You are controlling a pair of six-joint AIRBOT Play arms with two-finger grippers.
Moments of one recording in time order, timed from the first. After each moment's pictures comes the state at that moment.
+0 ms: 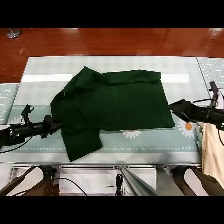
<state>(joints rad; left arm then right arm) 0.54 -1.09 0.33 0.55 -1.10 -0.98 -0.46 -0.87 0.57 -0.74 1.15 1.21</state>
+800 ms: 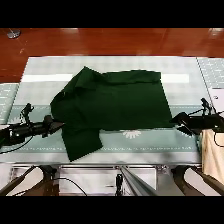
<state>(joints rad) 0.54 -1.09 0.33 0.53 -1.16 -0.93 -0.46 -1.10 0.56 -1.02 1.09 1.40</state>
